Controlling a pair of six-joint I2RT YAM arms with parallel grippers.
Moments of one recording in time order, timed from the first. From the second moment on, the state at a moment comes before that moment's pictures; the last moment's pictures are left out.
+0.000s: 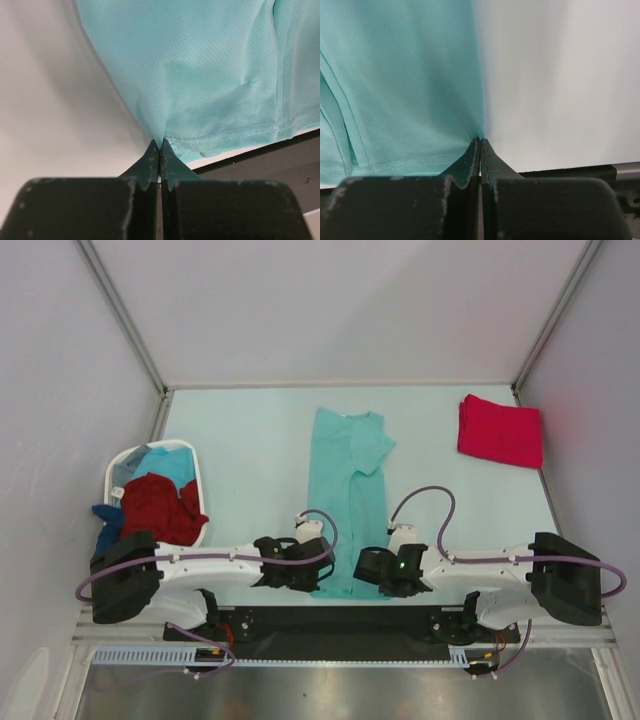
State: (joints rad) left arm -1.23 1.34 0.66 -0.50 -0.23 -1.00; right arm 1.27 1.33 0.67 -0.79 0.40 1.33
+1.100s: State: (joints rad) left arm -1.08 1.35 0.95 -0.68 -0.35 -0.83; right arm 1.03 1.32 0.91 -0.90 0.52 1.07
